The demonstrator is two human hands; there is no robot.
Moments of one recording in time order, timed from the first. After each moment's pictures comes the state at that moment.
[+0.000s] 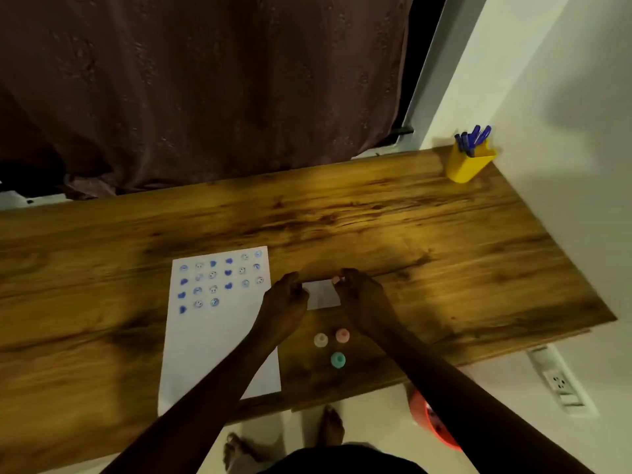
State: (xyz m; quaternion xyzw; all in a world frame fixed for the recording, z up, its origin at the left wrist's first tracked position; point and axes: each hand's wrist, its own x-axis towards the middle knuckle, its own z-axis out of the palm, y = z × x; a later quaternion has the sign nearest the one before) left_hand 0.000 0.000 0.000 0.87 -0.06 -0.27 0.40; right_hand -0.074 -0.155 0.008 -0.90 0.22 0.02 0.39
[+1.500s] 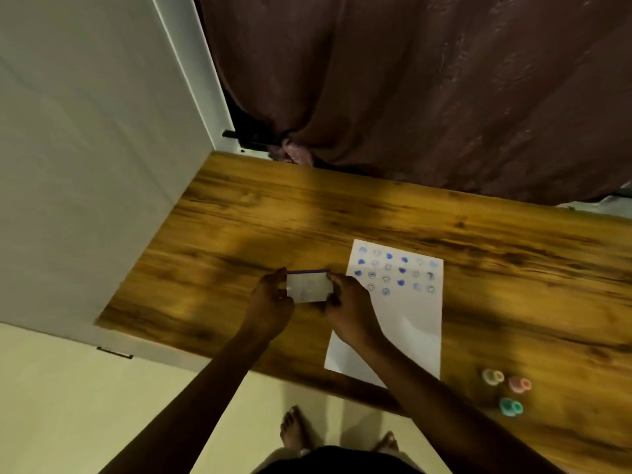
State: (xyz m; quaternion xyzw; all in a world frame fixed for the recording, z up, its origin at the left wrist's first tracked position) left_hand 0.019 0.332 0.012 0.85 0.09 -0.09 0.51; right_hand 0.011 0.166 0.015 -0.90 0.04 0.10 0.42
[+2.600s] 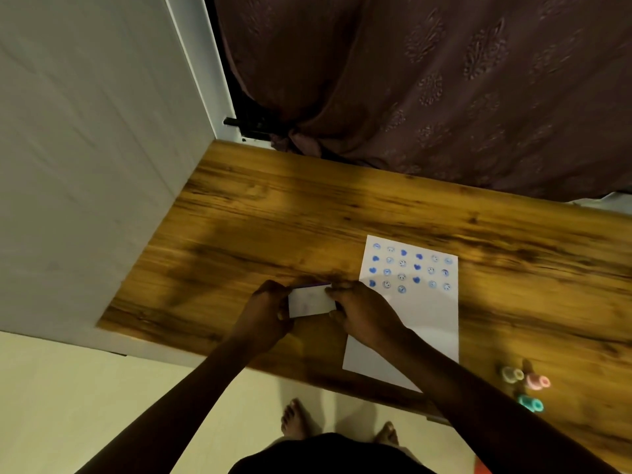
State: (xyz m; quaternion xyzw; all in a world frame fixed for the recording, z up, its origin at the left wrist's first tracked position) left_hand 0.018 0.391 -0.025 0.93 -0.07 -0.12 0.34; right_hand 0.026 0.164 -0.015 -0.96 -0.16 0.15 0.16
